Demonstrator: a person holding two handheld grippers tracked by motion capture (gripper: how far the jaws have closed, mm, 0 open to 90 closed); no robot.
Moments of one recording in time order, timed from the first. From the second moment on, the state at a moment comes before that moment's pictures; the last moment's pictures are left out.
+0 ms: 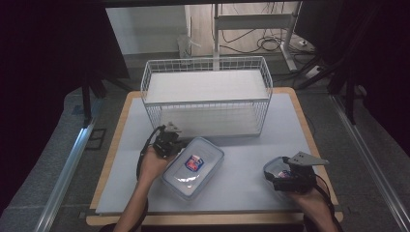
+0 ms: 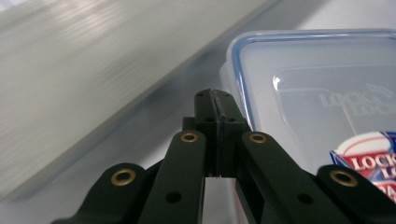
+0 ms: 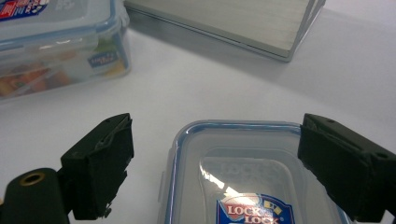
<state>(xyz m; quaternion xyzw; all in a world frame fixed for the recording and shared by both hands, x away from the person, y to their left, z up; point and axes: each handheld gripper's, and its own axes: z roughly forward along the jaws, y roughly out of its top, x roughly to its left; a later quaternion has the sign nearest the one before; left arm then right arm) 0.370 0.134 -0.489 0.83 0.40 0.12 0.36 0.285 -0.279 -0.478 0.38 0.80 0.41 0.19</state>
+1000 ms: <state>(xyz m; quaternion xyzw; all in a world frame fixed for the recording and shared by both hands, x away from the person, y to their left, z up) 0.217 0.207 -0.494 0.73 0.50 0.19 0.42 0.305 -0.224 -0.477 0.32 0.86 0.38 0.13</state>
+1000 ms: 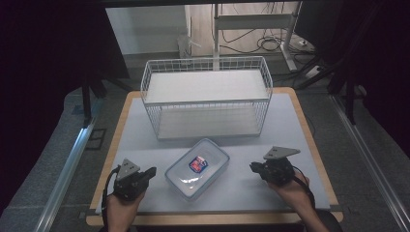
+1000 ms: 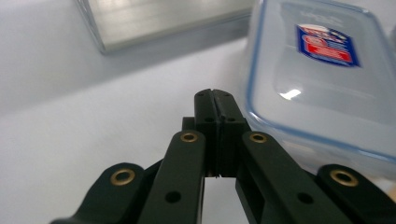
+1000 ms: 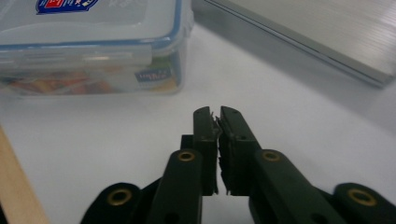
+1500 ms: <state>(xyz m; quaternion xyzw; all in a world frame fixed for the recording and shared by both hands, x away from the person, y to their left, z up) 0.216 0.184 -0.513 0.76 0.50 0.16 0.38 0.355 -0.159 -0.487 0.32 0.87 0.36 0.11</state>
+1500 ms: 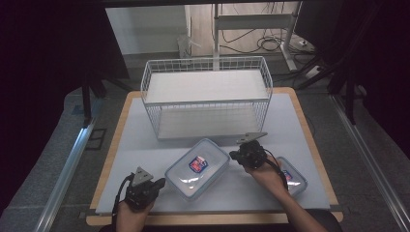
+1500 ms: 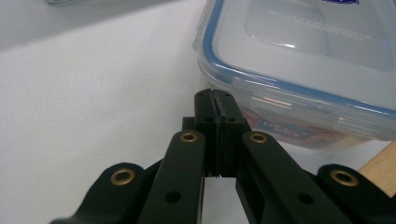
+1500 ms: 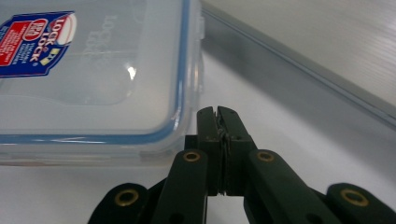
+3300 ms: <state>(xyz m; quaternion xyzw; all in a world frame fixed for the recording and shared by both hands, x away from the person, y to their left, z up) 0.290 0.164 -0.513 0.78 0.50 0.15 0.35 0.349 -0.173 -0.485 0.34 0.88 0.32 0.13</state>
